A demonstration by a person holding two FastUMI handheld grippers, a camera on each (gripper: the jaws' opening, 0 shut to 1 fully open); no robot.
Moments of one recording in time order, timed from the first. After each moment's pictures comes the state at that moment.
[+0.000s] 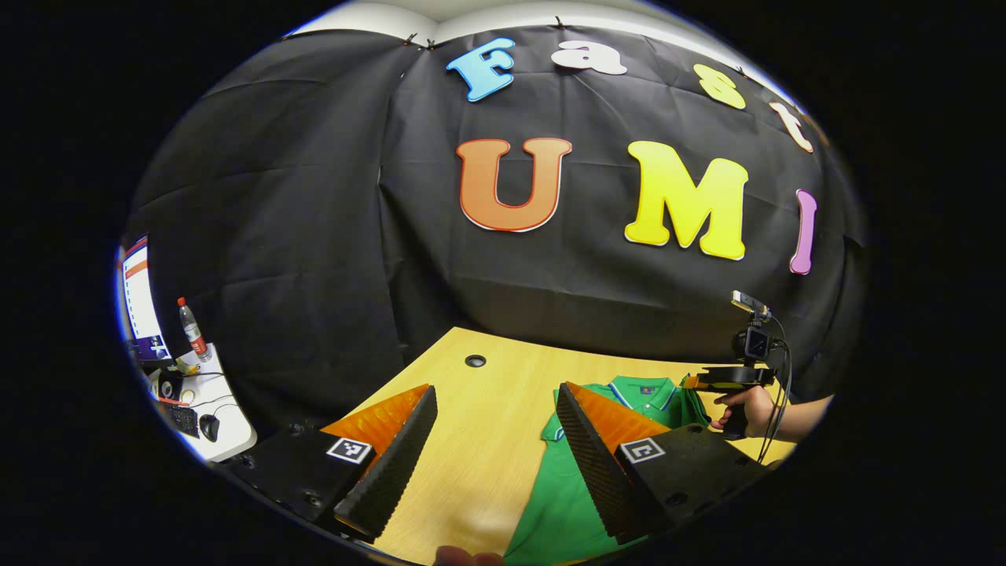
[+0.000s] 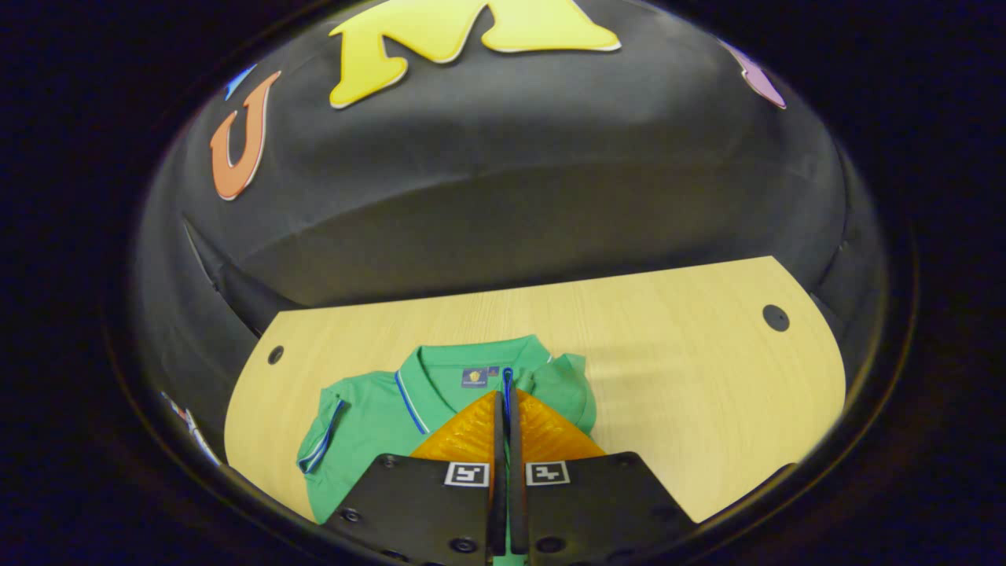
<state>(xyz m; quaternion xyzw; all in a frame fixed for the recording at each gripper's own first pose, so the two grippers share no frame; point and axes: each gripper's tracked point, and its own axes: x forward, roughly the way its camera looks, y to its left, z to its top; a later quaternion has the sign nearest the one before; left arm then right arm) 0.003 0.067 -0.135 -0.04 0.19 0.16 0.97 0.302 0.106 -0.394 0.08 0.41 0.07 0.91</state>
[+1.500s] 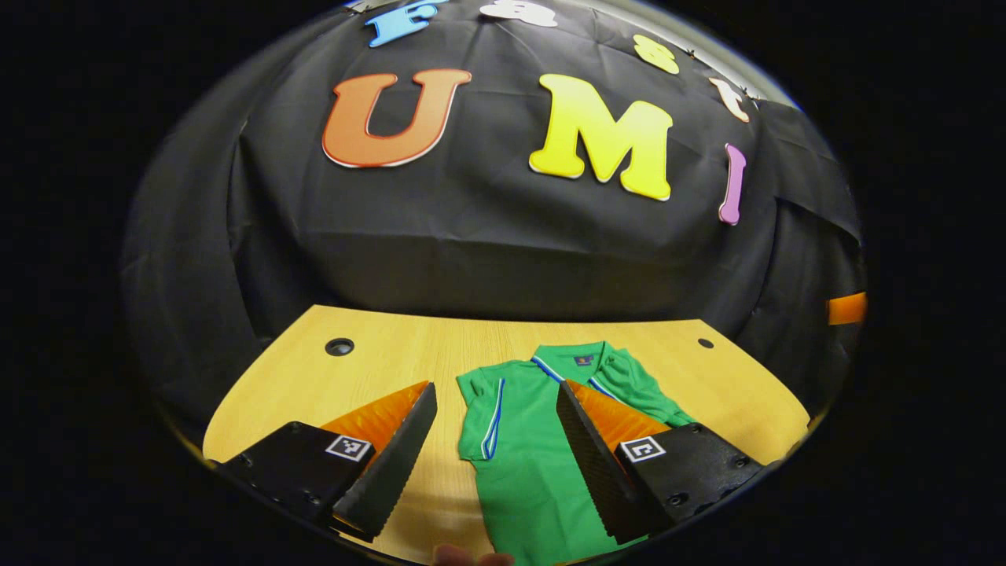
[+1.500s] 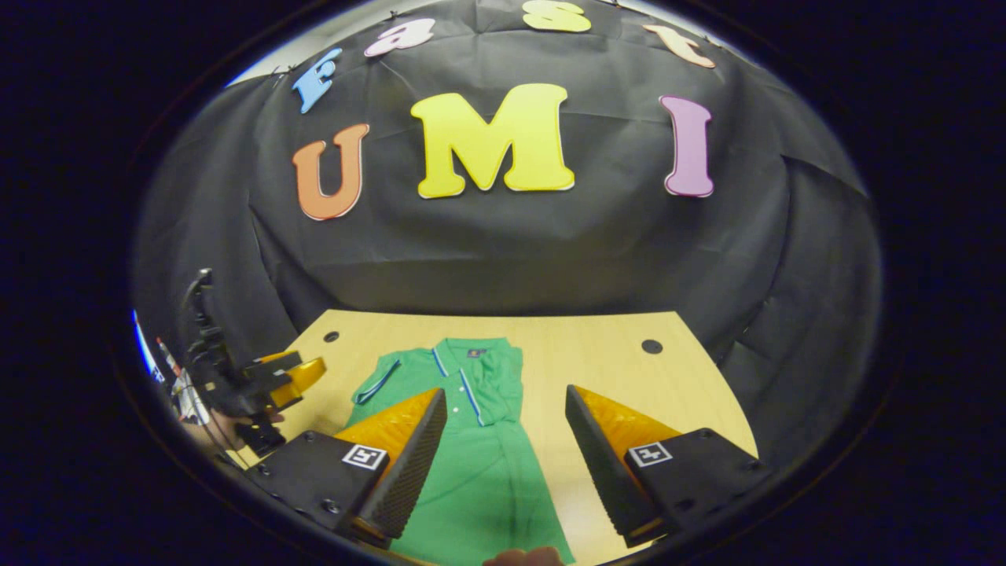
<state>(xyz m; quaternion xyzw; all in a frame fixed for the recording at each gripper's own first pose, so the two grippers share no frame) 0.146 -0.002 -0.289 -0.04 0.23 -0.08 0.97 0.073 0.010 -0.194 0.03 0.31 0.07 0.95</state>
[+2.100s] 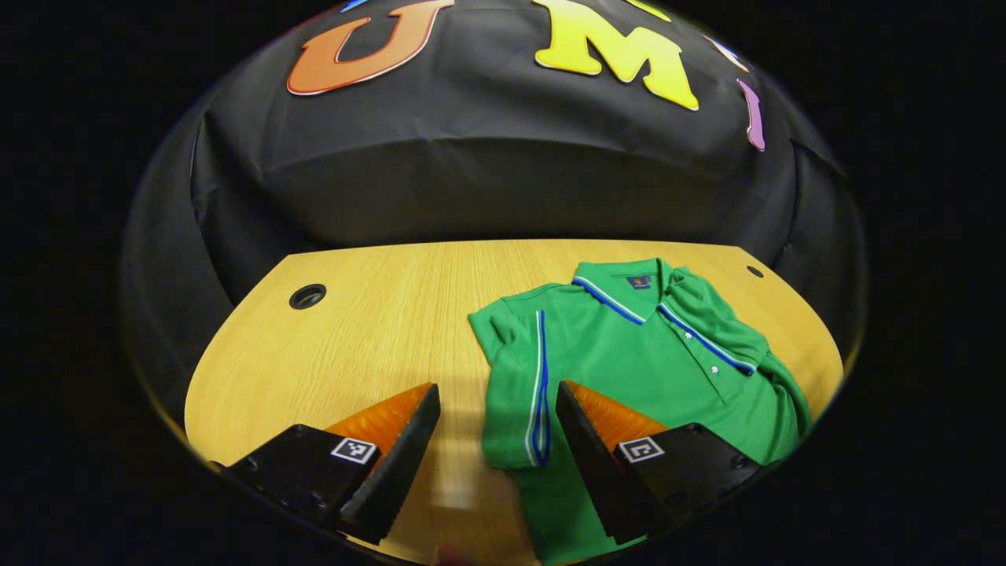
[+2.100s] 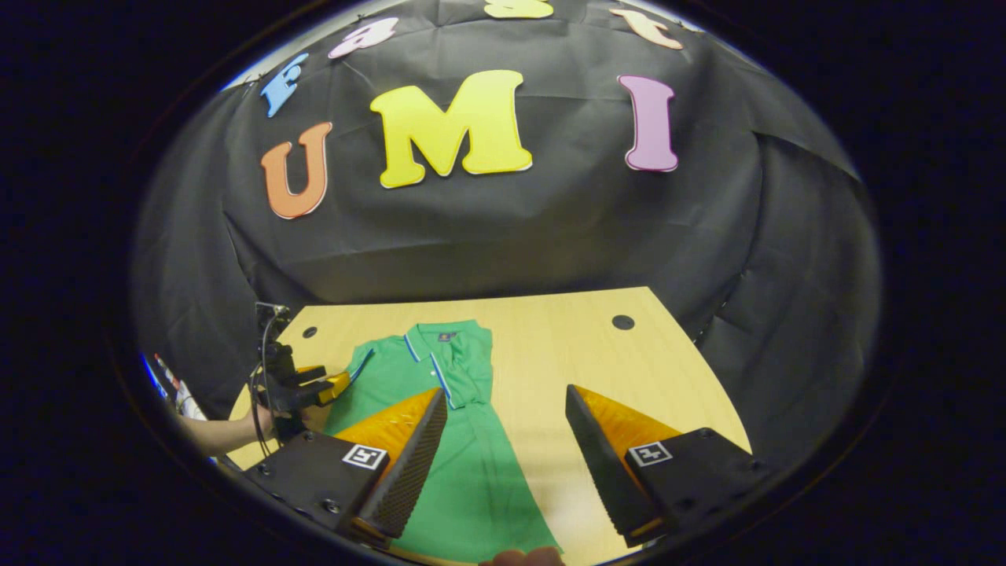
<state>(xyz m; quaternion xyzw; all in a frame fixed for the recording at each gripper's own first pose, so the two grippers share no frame) 0.187 0.014 -0.409 0.01 0.33 -0.07 0.94 0.067 -0.037 -0.203 0.05 0.33 0.03 0.94</state>
